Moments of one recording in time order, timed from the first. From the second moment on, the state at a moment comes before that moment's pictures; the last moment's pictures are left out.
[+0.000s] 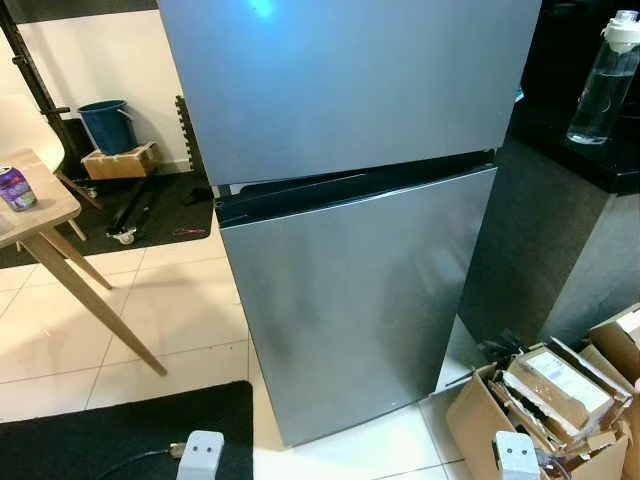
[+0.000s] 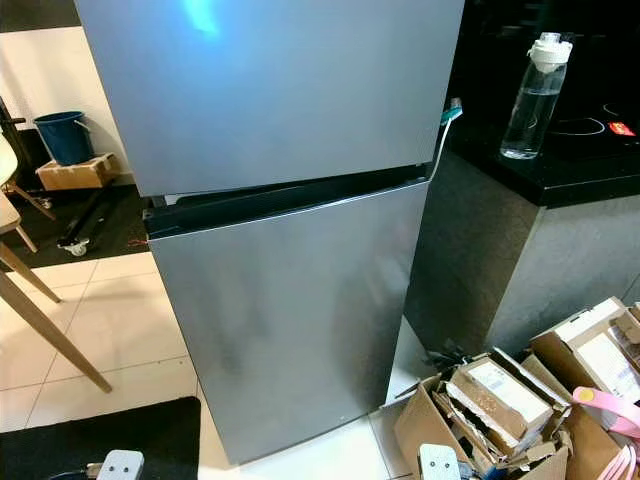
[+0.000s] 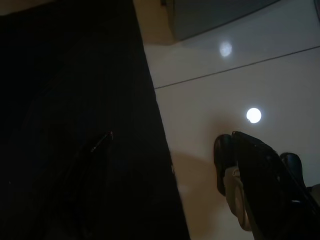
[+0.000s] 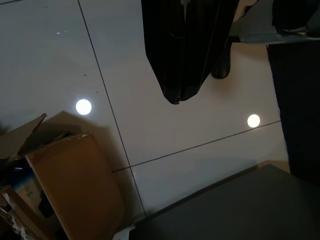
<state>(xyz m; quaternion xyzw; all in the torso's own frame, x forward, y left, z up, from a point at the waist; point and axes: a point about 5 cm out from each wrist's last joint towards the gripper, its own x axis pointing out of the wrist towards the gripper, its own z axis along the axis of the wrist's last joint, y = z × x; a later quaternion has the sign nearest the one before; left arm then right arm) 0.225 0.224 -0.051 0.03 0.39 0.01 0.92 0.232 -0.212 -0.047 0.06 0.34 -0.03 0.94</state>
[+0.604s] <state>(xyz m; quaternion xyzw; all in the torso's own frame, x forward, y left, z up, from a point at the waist) 0.226 0.224 -0.051 0.00 0.39 0.00 0.92 0.234 -0.210 -0.046 0.07 0.34 -0.03 0.94</state>
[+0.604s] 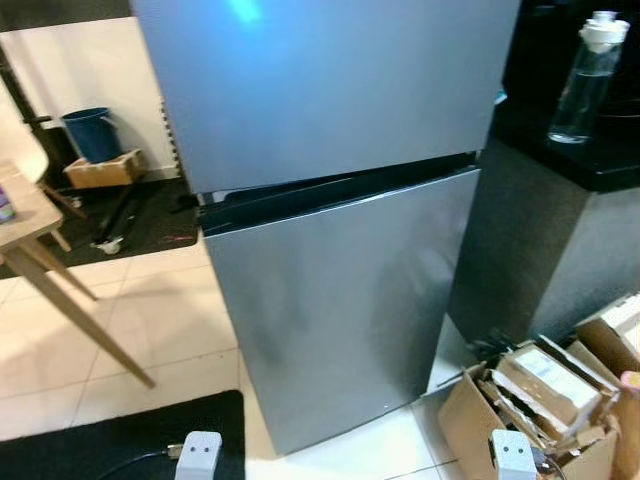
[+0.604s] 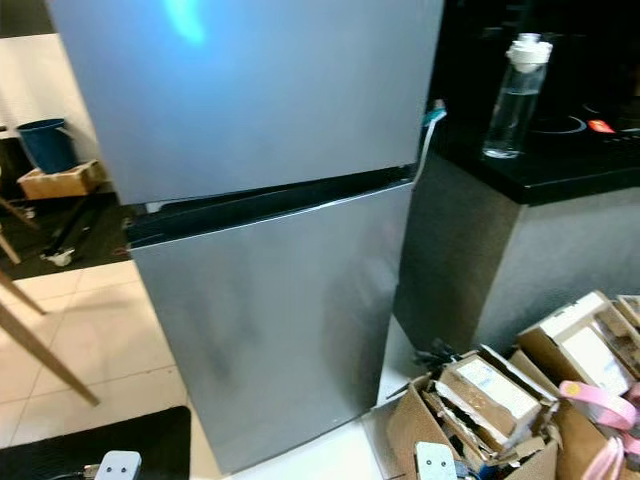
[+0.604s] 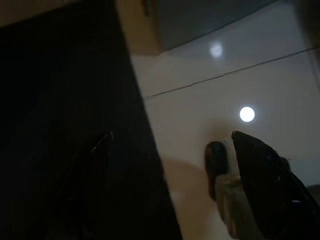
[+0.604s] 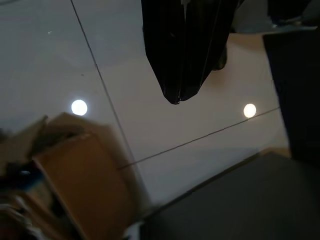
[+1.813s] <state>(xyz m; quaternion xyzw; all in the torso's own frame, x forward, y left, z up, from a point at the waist) 0.224 0.207 -0.054 0.03 0.38 -0.03 0.92 0.241 -0.203 -0.041 -0.02 0.33 0.07 0.94</state>
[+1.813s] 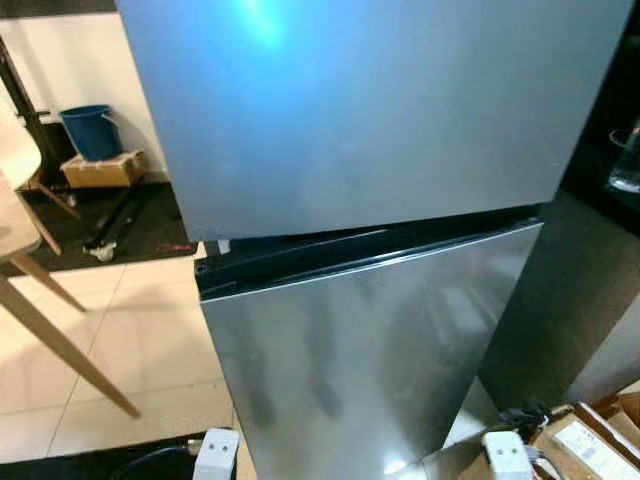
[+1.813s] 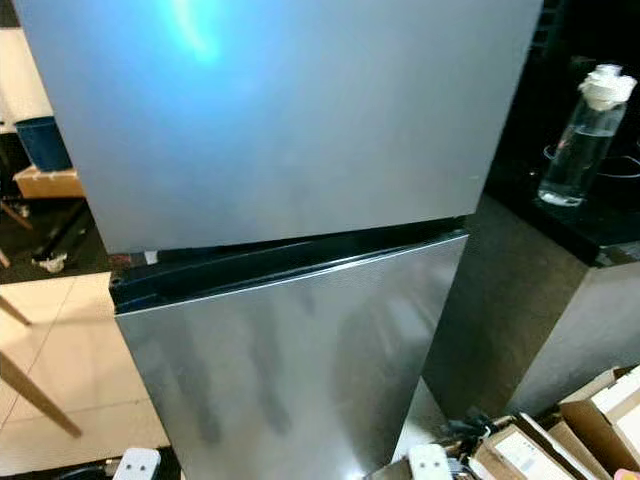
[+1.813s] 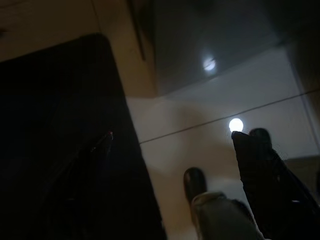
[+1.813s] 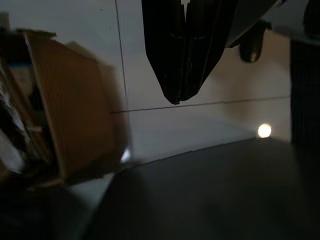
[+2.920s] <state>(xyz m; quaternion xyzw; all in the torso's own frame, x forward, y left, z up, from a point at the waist) 0.322 0.152 0.028 0.26 0.22 -0.24 0.91 0.275 -0.180 -0.014 -0.05 0.26 0.11 0.96</state>
